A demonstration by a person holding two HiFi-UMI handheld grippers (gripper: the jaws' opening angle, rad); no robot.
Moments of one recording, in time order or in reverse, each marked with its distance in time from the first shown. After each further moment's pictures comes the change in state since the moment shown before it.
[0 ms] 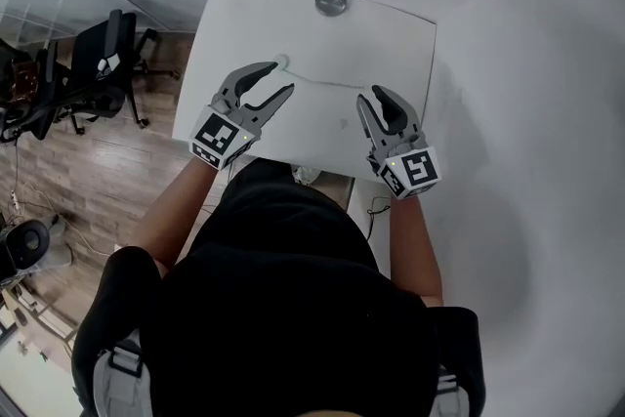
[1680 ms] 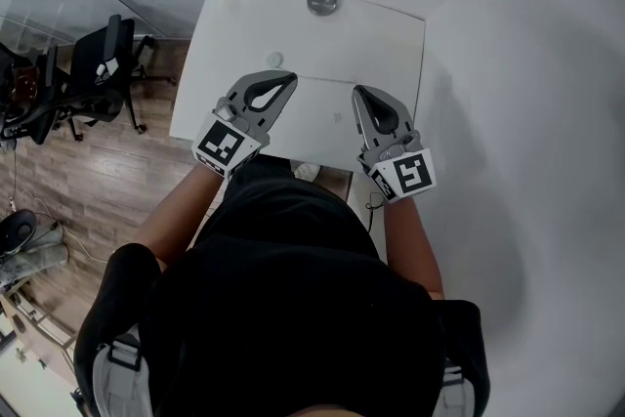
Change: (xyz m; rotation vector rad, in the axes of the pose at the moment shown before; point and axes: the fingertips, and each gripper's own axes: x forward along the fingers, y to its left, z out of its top) left arm -0.009 -0.049 0.057 0.033 -0.133 -0.011; right arm -0.026 0.038 0.057 -0.113 -0.116 0.000
